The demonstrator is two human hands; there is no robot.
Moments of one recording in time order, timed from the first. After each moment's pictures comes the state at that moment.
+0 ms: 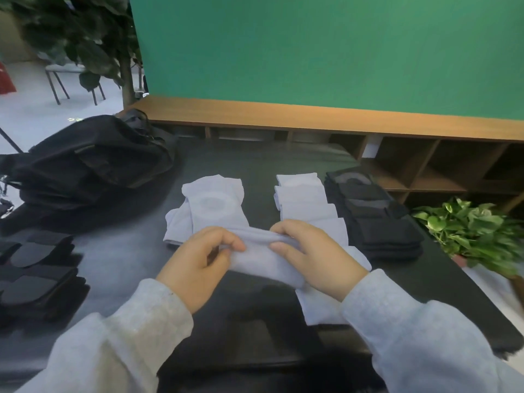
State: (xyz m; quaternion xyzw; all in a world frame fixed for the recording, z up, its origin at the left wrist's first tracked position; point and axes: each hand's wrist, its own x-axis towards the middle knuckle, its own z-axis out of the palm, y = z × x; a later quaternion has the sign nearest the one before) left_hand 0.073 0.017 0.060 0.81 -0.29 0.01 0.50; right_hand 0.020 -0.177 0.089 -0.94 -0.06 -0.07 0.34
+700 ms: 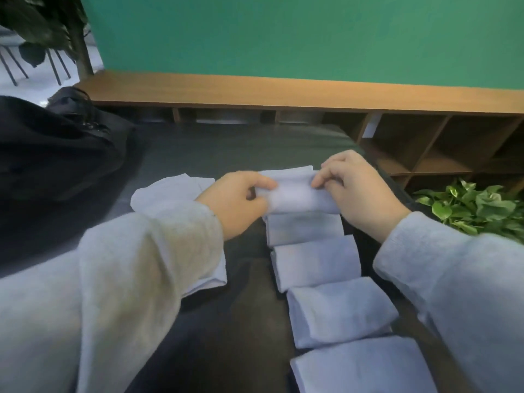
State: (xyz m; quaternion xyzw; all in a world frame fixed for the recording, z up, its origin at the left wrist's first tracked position) left_hand 0.197 -0.109 0.092 0.87 -0.30 -0.08 0.39; right_hand 0.130 -0.299 0.093 -0.94 0.05 -0.22 0.25
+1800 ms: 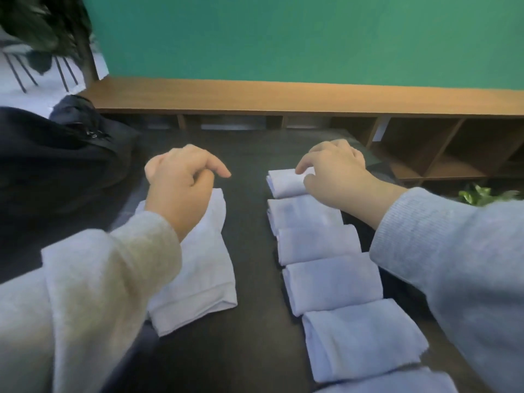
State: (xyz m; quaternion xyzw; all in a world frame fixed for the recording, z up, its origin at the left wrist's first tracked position) left_hand 0.248 -0.072 0.079 0.83 -0.27 0.23 0.44; right_hand 0.196 -0.284 0.112 -0.99 0.12 -0.08 0.04
